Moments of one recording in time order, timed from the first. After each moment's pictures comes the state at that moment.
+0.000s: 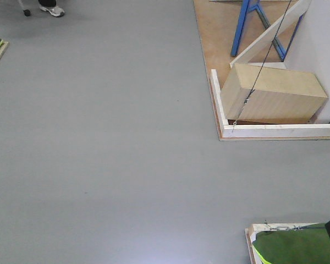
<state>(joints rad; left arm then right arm) 0.01 -0.01 0.03 0.03 0.37 0.03 0.02 -0.01 0.03 -0.12 0.10 0.15</state>
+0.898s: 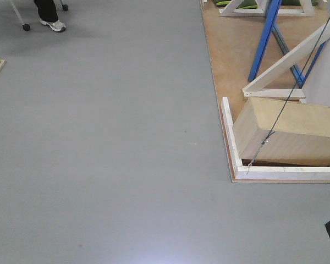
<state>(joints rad) 0.01 -0.01 0.03 0.03 0.37 0.03 0.02 -0.01 0.03 -0.12 0.10 0.15</state>
